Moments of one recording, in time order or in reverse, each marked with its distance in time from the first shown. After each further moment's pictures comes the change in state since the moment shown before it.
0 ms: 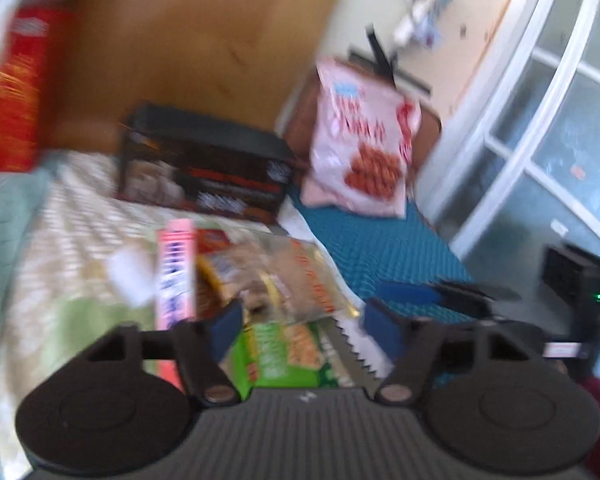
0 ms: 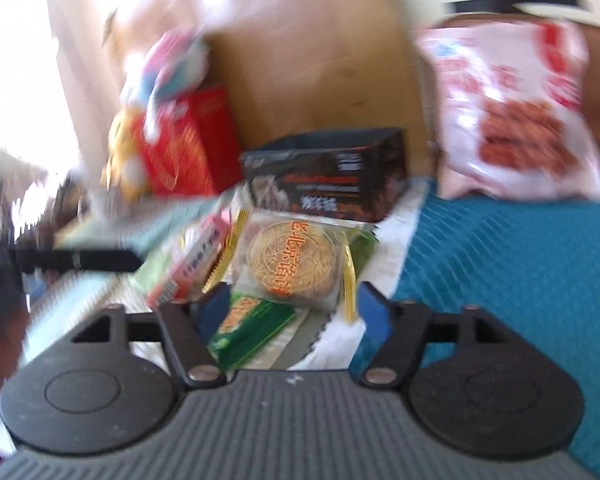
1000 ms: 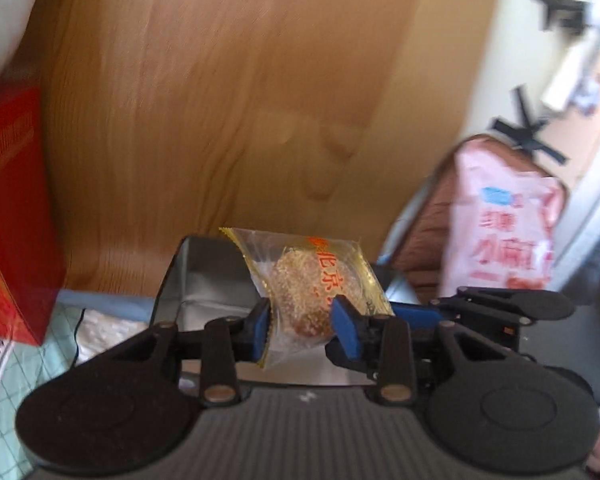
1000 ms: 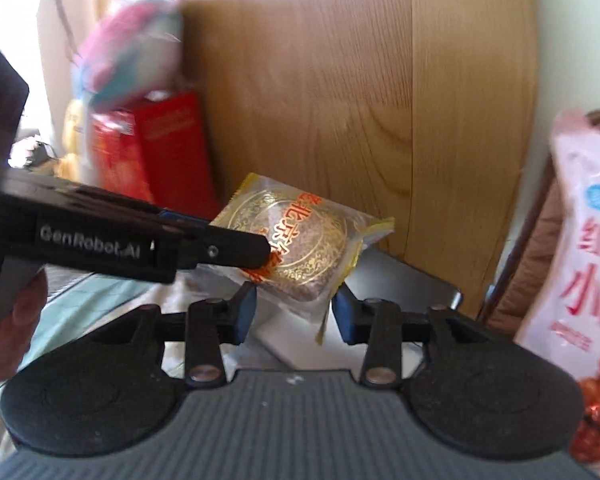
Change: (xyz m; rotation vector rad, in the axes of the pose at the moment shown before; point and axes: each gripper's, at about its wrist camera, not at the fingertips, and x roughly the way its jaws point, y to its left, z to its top) left arm 0.110 0.056 0.154 -0.065 -0.052 0.259; right arm 0.159 -0.032 0.158 -0.135 0.092 -0.045
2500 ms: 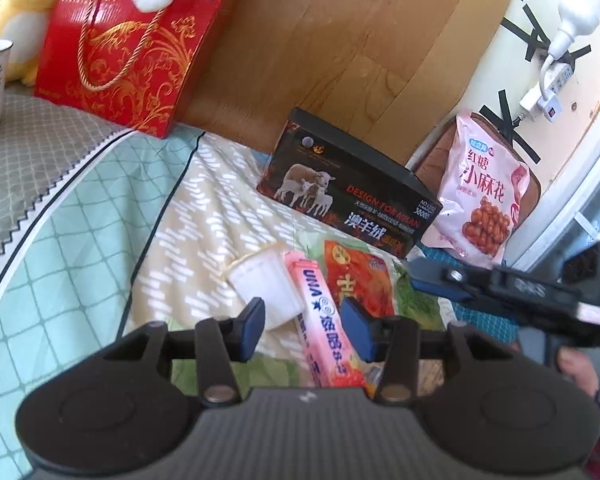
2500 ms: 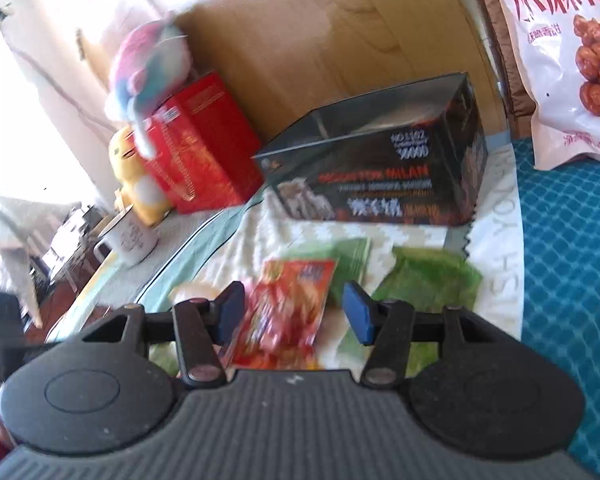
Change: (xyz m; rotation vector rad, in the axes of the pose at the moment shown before) left arm -0.143 0.045 -0.195 -0.215 -0.075 -0.048; right arm -0.055 0.034 -0.125 0.435 -0.066 0.190
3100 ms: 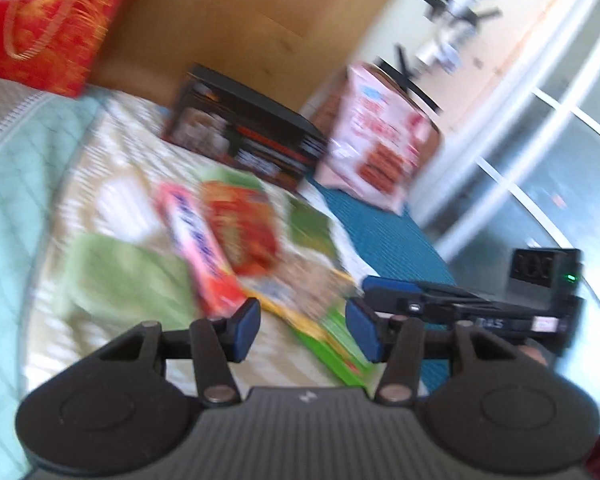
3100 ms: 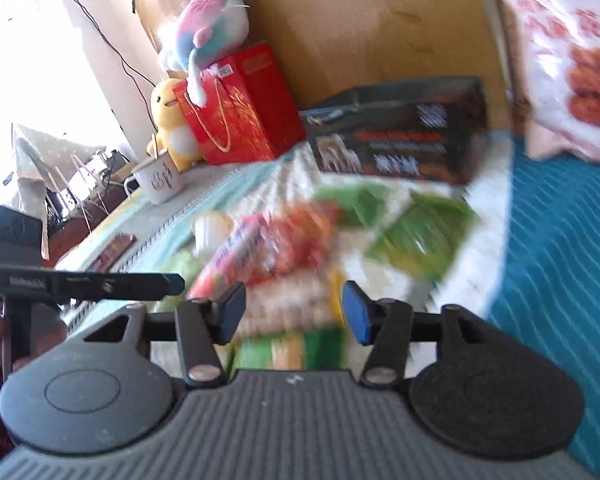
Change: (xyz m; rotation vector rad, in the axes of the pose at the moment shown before) left arm -0.029 -0.027 -0.041 0.091 0.125 -0.296; right arm -0.087 0.027 -0.068 -0.173 0.036 0.002
